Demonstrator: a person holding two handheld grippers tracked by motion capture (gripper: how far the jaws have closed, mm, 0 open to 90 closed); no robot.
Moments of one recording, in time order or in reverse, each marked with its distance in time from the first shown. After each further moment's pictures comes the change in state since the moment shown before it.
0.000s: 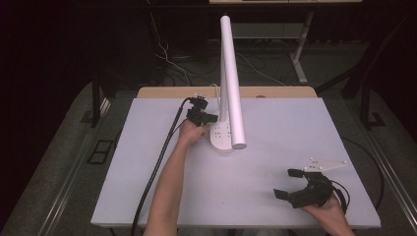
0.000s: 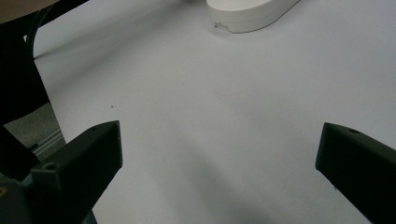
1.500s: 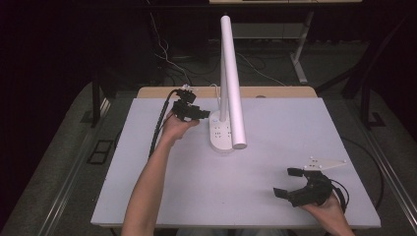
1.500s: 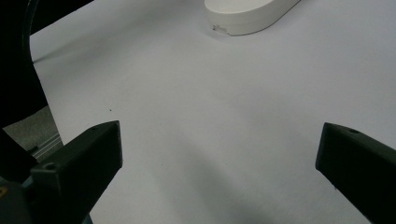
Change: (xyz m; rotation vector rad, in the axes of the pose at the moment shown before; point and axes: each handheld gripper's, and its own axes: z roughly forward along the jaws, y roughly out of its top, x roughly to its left) left arm -0.003 0.013 -0.074 -0.001 0.108 0.113; right arm -0.002 0.002 0.002 -0.003 0.001 0.002
